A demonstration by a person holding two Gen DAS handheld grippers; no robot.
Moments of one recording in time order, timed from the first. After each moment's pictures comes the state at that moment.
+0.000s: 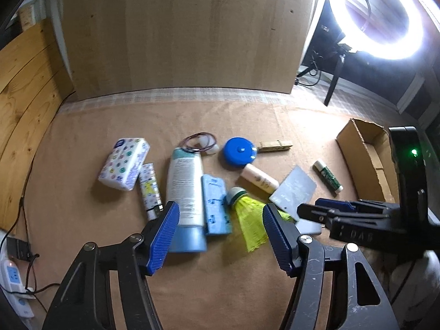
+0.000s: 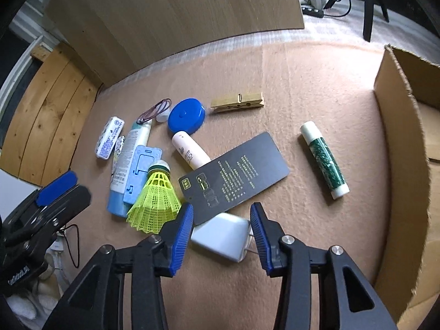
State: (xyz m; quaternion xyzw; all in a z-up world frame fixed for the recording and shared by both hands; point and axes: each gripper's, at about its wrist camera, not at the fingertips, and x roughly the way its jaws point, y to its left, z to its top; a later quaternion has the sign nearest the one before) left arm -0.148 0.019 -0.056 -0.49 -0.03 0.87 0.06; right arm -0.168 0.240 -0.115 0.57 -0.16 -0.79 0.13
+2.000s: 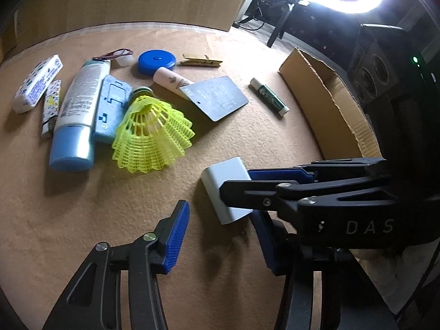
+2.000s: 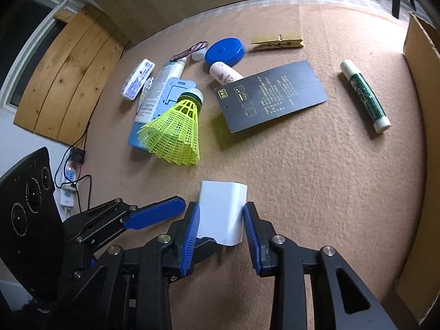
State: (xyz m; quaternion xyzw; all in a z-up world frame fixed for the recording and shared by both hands) left arm -0.089 0.075 -0.140 -0.54 -0.09 0.81 0.21; right arm -0.125 0.213 -0.132 0.61 -0.14 -0.75 0.20
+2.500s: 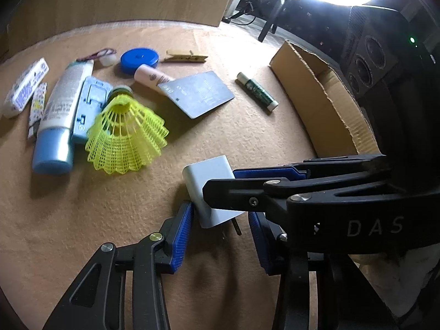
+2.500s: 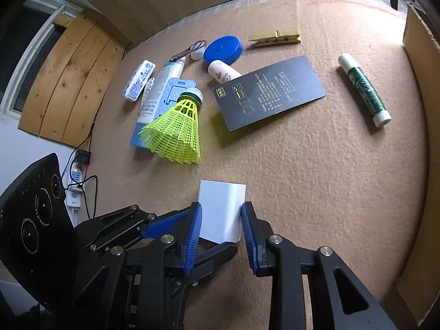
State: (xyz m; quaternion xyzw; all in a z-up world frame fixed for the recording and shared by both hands) left arm -0.088 0.098 -0.139 -0.54 -0.07 0.81 0.21; right arm -0.122 0.216 -0.133 0.62 -0.16 -0.74 0.20
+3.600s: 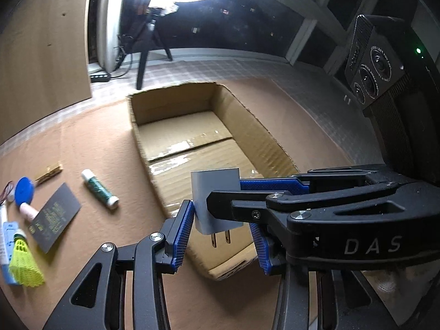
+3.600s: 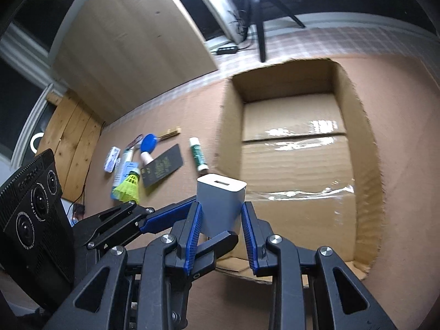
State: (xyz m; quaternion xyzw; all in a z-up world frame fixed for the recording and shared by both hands) left arm -0.118 0.308 -0.059 -0.47 0.02 0.82 0.33; right arm -0.074 0.417 -0.051 0.53 -0.22 -0.82 0.10
